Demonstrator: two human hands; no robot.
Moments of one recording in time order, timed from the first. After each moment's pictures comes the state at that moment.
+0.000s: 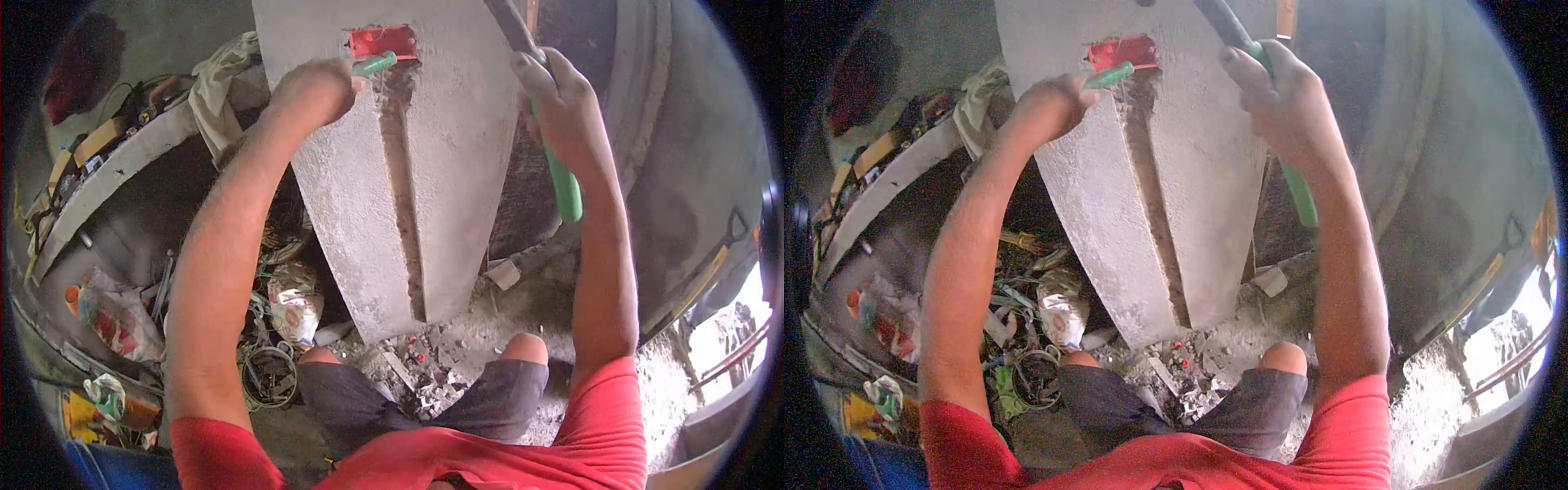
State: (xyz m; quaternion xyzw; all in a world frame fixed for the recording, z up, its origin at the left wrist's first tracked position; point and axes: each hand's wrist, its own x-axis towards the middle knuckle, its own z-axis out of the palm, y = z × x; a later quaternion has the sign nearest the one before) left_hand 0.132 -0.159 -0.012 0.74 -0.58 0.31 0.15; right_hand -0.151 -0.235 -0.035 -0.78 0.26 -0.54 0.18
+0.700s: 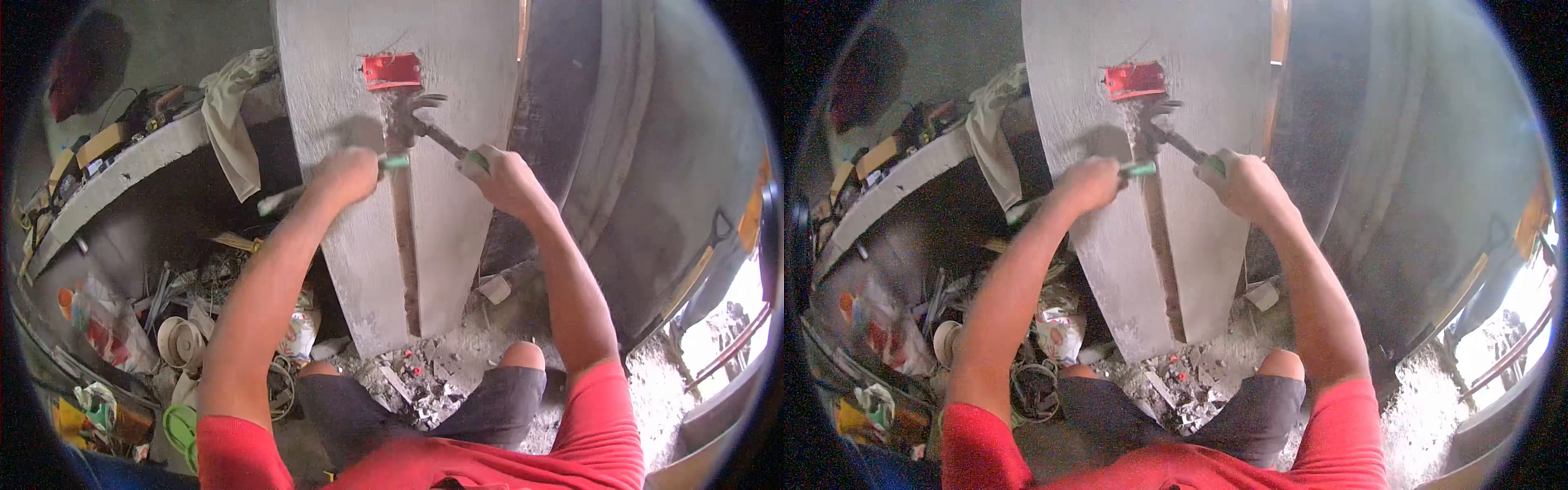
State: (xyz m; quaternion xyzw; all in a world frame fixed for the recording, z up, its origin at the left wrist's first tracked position) left_hand 0.133 -0.164 -0.099 0.77 -0.60 0.22 0.08; right_hand -0.125 -0.258 -0.091 -0.89 0.32 -0.33 0.07
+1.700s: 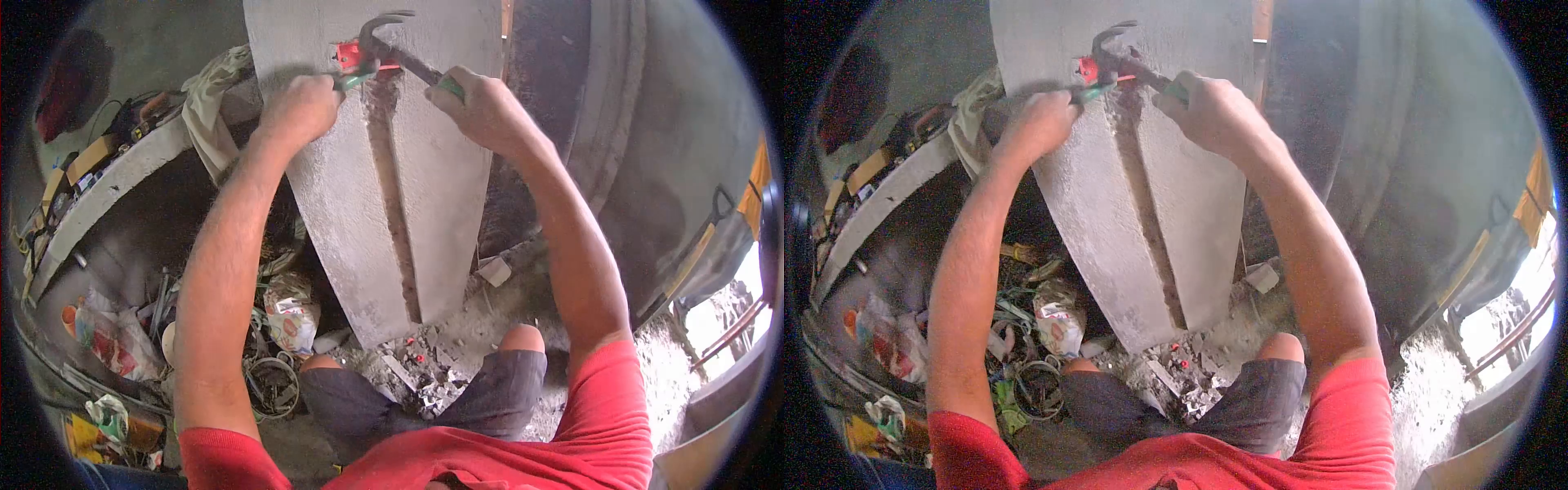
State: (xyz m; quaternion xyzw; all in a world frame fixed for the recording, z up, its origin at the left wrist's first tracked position) left_hand 0.123 -0.140 -0.018 0.76 -0.55 0.30 0.19; right_hand -0.108 -0.259 -0.036 -0.84 0.21 -0.51 0.01
